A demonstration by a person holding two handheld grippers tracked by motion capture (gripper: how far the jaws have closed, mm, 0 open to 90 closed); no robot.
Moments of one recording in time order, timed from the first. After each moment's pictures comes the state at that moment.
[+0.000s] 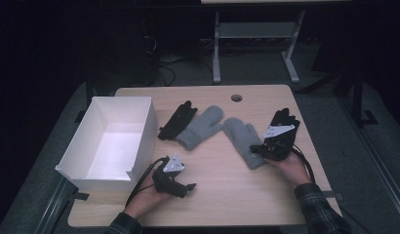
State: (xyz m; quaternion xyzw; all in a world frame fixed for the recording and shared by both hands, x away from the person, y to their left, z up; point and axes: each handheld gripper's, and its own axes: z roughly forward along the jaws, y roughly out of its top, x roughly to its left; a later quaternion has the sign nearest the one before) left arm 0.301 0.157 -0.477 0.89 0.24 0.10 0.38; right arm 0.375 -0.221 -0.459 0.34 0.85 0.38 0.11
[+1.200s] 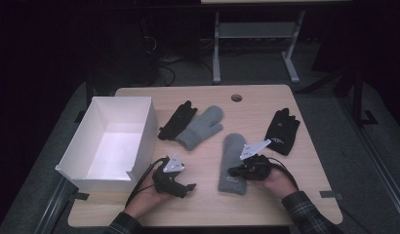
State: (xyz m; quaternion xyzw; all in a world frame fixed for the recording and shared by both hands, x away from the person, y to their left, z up) left arm 0.301 0.157 -0.477 0.89 0.24 0.10 0.37; right arm 0.321 -0.152 -0.451 0.23 0.89 0.39 0.02
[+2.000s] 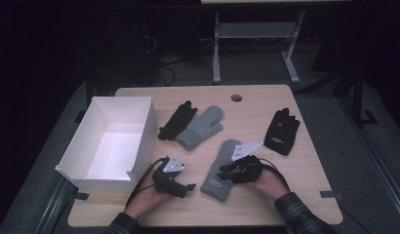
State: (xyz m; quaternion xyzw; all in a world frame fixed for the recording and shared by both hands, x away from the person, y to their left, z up) left arm 0.301 0.157 -0.477 0.89 0.24 0.10 0.37; right arm 0.318 -0.133 -0.447 0.21 0.88 0.42 0.02
